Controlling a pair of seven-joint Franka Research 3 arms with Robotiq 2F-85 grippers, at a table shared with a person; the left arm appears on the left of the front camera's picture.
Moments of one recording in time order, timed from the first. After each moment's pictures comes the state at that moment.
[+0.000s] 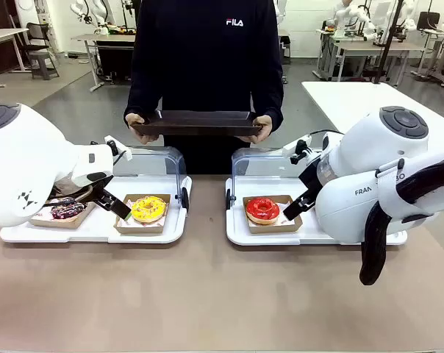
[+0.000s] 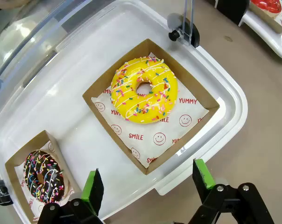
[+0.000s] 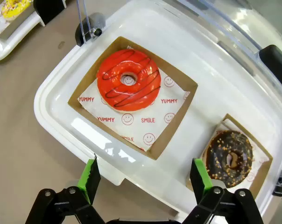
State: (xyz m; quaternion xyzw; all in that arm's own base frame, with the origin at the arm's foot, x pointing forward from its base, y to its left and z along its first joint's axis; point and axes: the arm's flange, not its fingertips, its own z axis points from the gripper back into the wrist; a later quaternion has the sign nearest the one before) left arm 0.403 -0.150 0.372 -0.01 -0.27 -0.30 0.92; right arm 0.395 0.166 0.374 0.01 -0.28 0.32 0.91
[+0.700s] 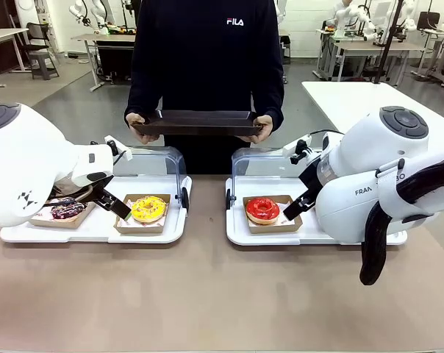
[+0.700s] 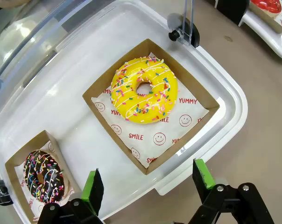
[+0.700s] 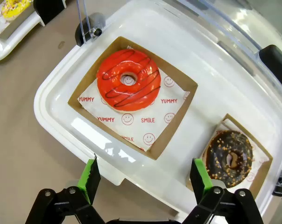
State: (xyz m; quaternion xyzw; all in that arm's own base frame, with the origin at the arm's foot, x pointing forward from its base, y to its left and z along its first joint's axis) left arm 0.403 -0.150 0.372 -0.01 -0.27 -0.30 0.92; right arm 0.395 0.166 0.374 0.01 -0.28 0.32 0.91
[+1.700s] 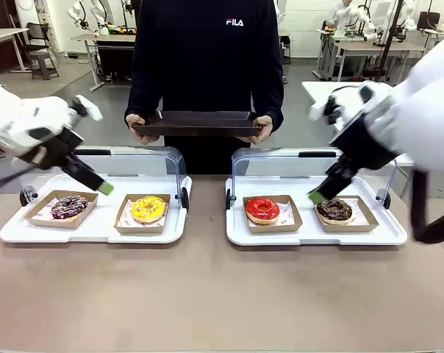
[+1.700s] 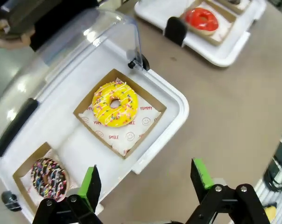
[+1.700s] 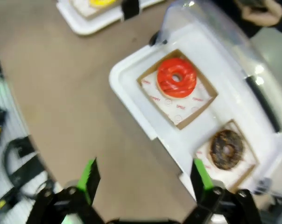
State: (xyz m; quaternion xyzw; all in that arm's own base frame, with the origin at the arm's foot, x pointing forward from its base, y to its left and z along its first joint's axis) left arm 0.371 -0.109 0.471 -0.12 -0.28 -0.37 0.88; right arm 0.334 0.125 0.499 0.09 -0.25 0.46 0.85
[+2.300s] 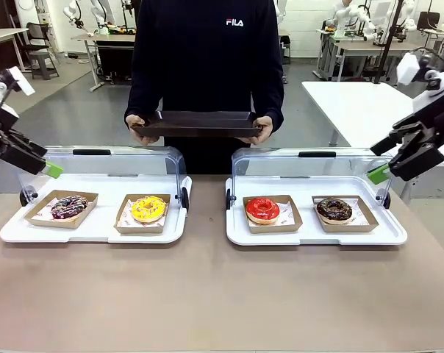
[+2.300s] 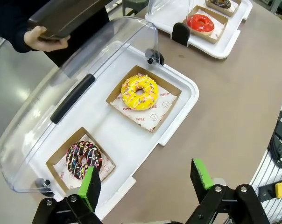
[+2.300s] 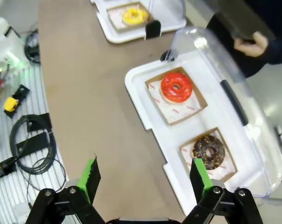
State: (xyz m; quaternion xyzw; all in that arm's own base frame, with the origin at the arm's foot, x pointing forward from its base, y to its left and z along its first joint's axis) left arm 0.352 -0.022 0.513 -0.11 -0.32 -0.40 0.85; right arm 0.316 0.026 0.549 0.14 -0.31 0.53 0.78
